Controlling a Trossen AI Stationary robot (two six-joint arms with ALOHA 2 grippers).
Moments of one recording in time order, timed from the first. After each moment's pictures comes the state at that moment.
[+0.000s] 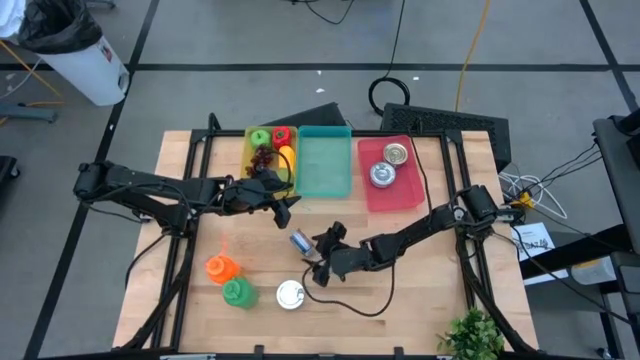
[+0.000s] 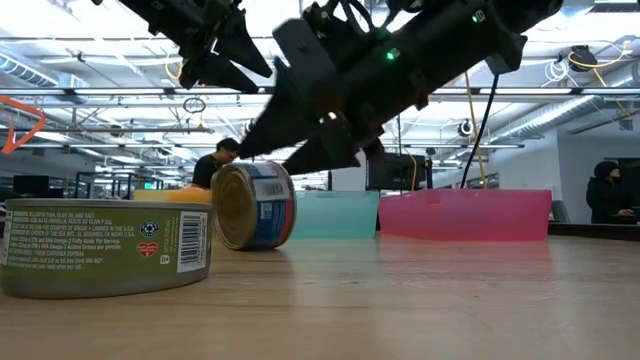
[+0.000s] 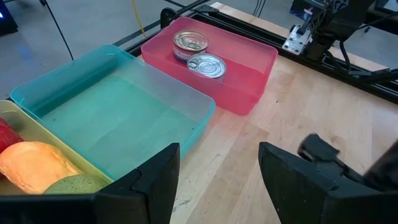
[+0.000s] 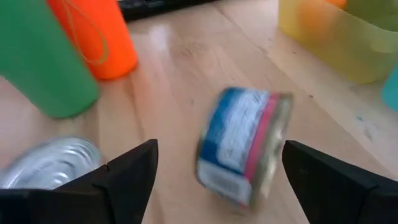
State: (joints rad) left arm -0.05 1.20 0.84 -0.16 -0.42 -0.43; right arm 0.33 1.98 1.12 0.31 0.53 0.46
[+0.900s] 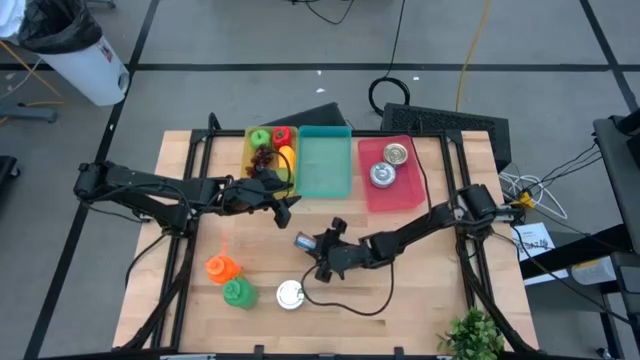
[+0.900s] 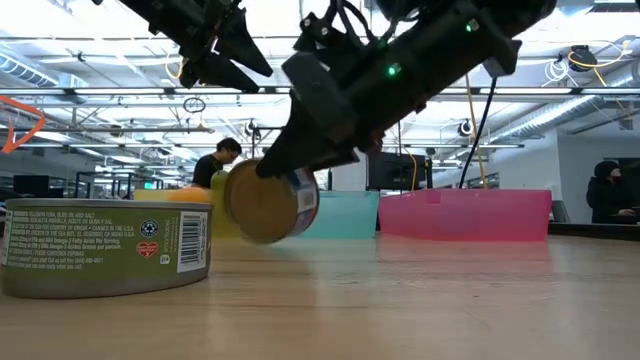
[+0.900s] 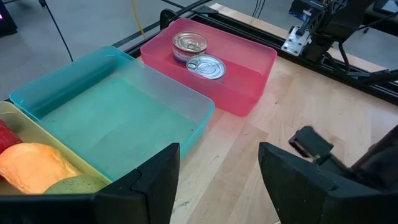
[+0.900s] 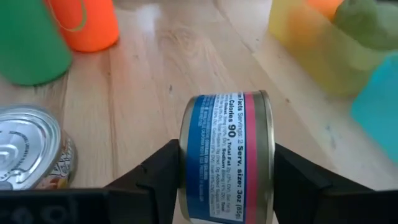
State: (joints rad) left arm -0.05 1.20 0.84 -0.15 -0.42 -0.42; right arm 0.31 1.97 1.12 0.26 0.54 0.31
